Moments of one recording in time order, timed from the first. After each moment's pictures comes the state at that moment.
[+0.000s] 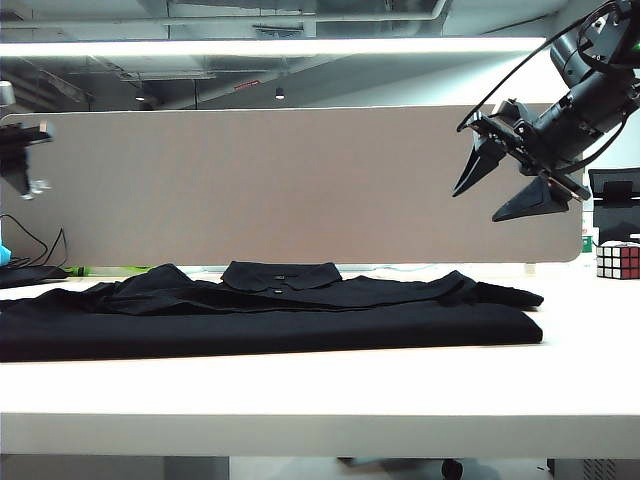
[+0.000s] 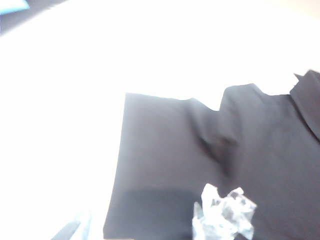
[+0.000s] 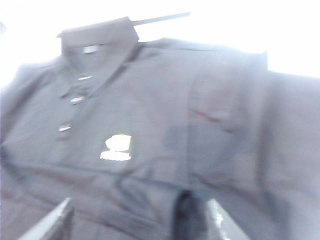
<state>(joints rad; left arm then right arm) 0.19 1.63 1.10 0.01 0.13 -0.16 0.02 1.89 1.43 -0.18 -0.48 0.23</state>
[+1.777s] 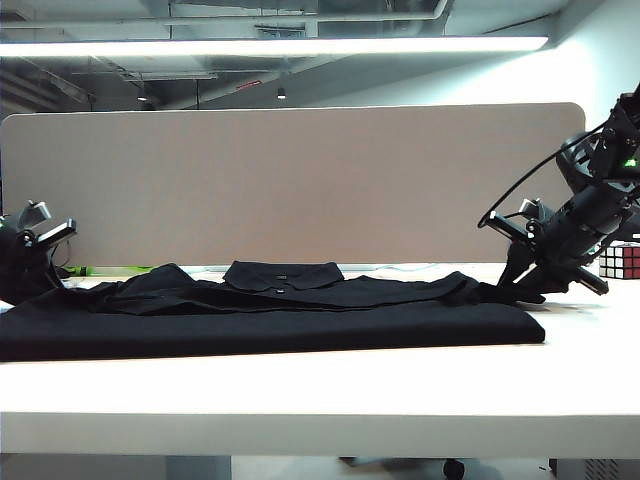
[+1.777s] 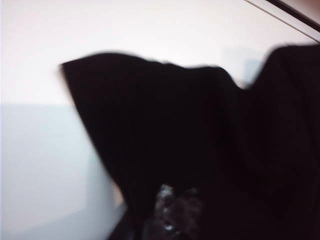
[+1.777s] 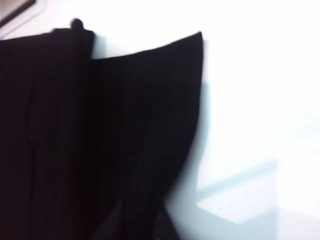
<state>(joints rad) 0.25 2.24 1.58 -0.09 0.52 -0.18 -0.06 2.25 1.61 -0.12 -0.43 0.37</state>
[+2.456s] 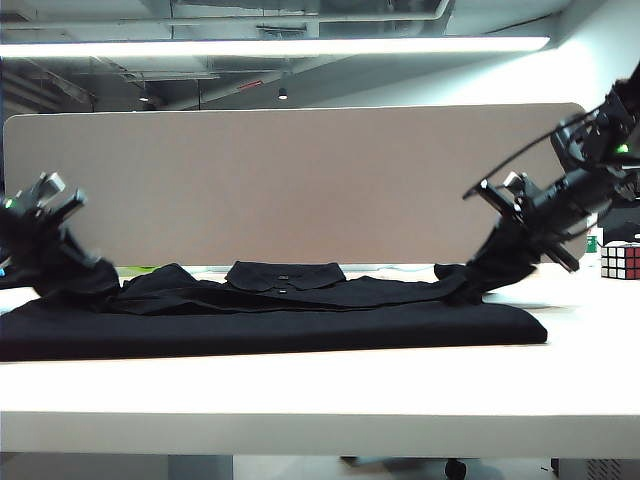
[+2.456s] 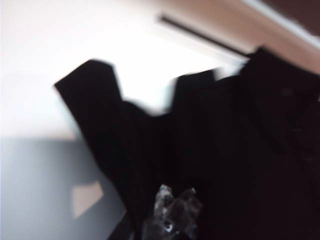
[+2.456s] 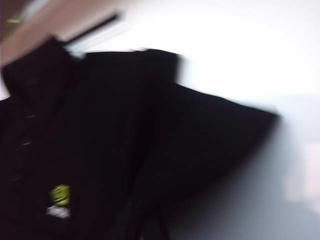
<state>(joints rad) 0.23 2.20 1.57 0.02 0.69 -0.19 -0.04 2.23 1.66 -0.09 -0.59 0.39</state>
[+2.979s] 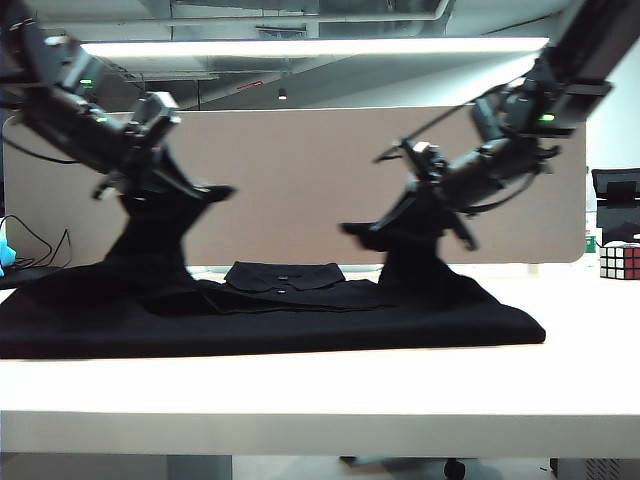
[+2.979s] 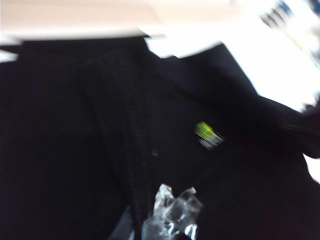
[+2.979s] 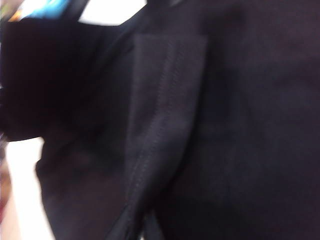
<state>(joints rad) -0.04 1.98 1.56 -0.22 0.74 0.01 0.16 2.17 1.66 -0.14 -0.78 0.40</state>
